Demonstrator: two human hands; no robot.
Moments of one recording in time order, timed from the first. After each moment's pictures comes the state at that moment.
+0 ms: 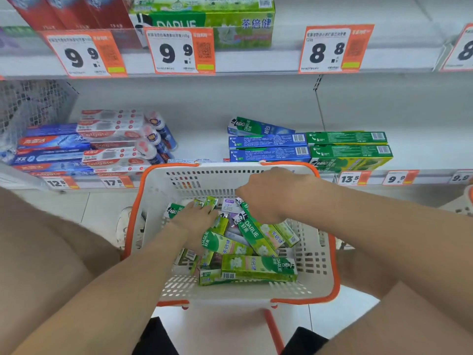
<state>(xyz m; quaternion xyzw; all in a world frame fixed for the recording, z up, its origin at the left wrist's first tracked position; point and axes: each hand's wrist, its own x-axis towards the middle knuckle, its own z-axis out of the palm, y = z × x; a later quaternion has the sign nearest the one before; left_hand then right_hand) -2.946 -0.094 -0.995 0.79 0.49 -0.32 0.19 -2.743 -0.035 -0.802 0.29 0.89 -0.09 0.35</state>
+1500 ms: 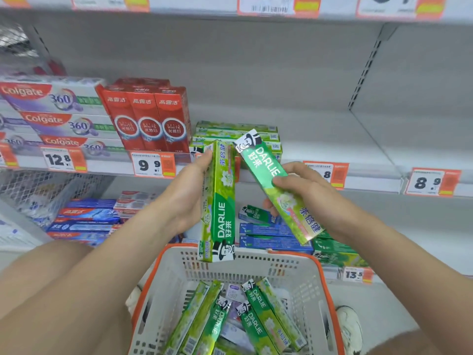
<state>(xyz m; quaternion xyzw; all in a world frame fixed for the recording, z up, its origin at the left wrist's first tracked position) -2.937 -0.018 -0.689 0.31 0.55 0.49 0.59 -2.706 0.024 -0.686 0.45 0.60 -0.60 -0.28</state>
